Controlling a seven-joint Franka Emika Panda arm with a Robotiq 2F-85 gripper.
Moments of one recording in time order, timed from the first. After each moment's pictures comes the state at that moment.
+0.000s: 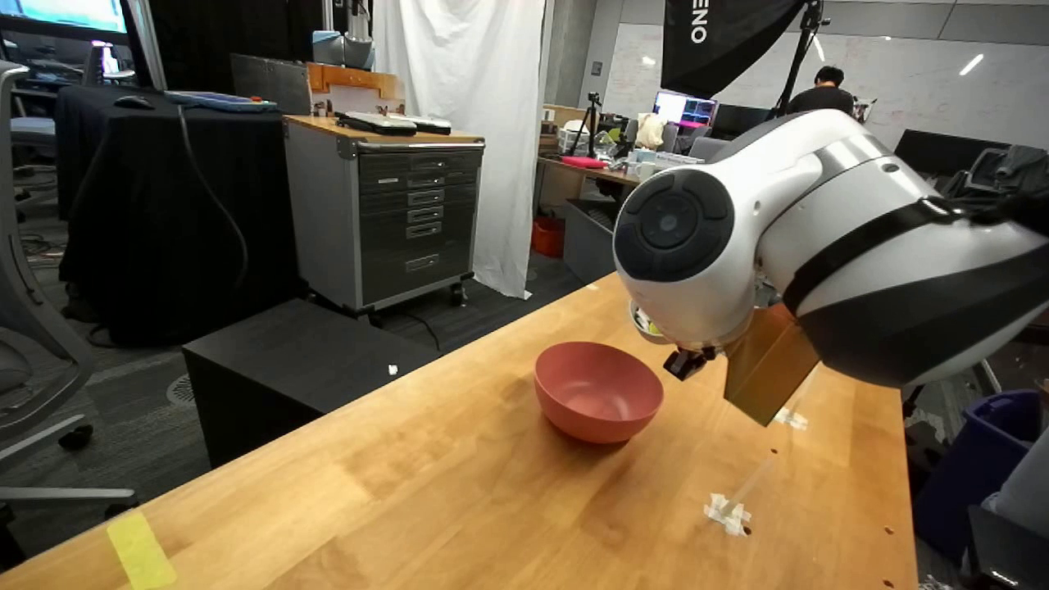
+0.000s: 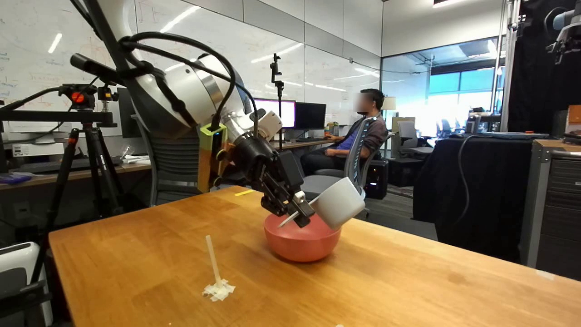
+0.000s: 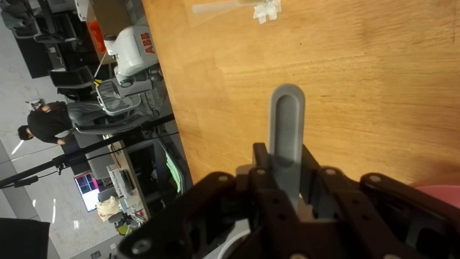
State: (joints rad) arm 0.17 0.42 -0.02 -2.16 -1.16 2.00 1.15
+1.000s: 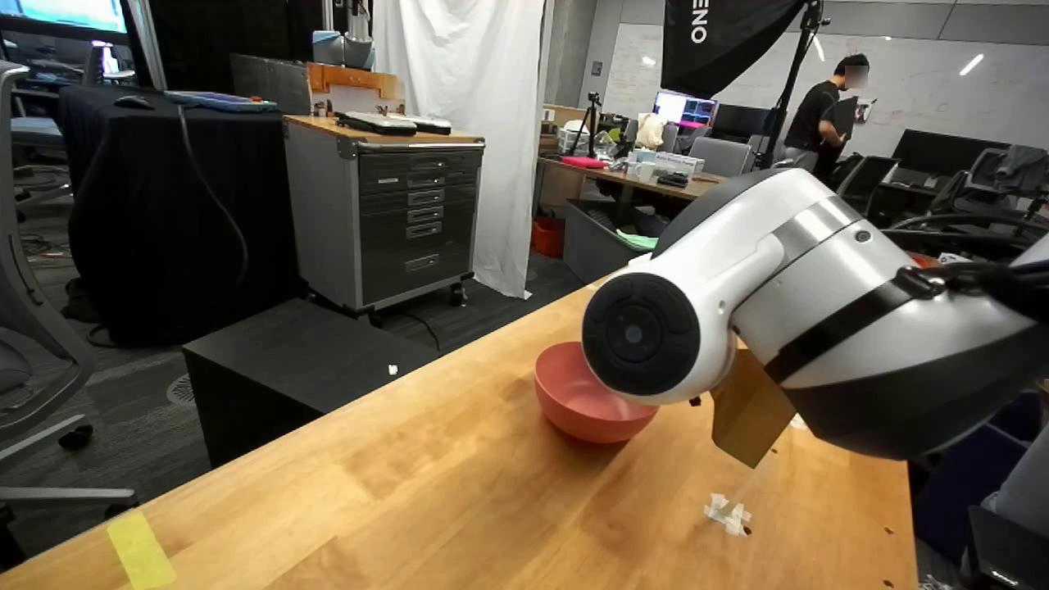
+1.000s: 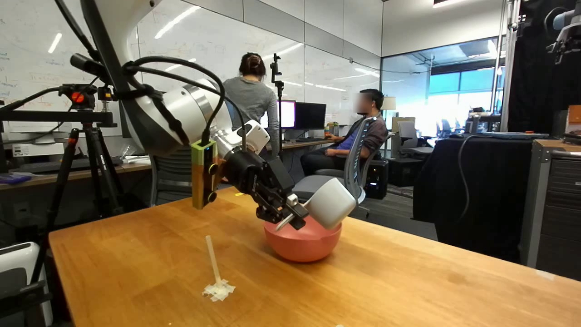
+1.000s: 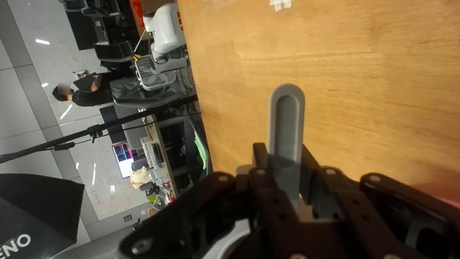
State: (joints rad) arm 0.19 0.51 0.05 -2.12 -1.26 1.86 1.25
